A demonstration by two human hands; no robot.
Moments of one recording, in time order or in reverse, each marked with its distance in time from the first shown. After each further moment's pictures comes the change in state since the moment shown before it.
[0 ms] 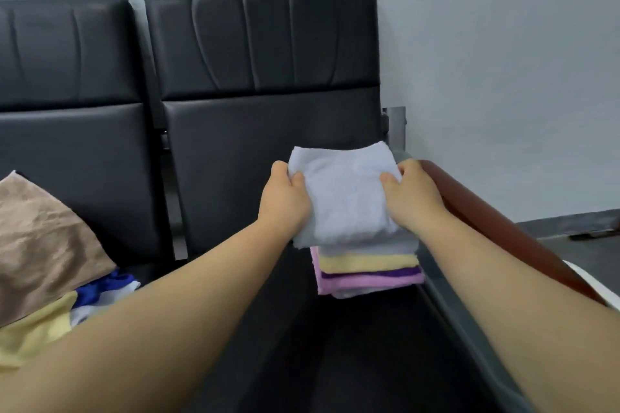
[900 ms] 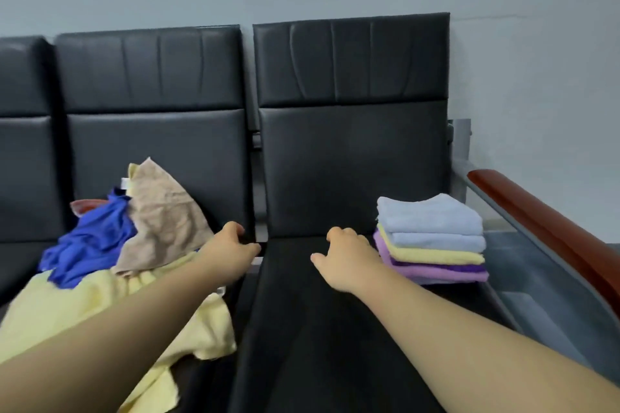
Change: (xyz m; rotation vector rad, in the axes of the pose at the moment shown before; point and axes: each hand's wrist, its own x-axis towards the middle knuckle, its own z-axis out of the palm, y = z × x) left_hand -0.091 -0.099 -0.231 0.537 -0.037 -0.317; right_hand -0.159 -0.099 0.145 -0.483 -0.507 -0.258
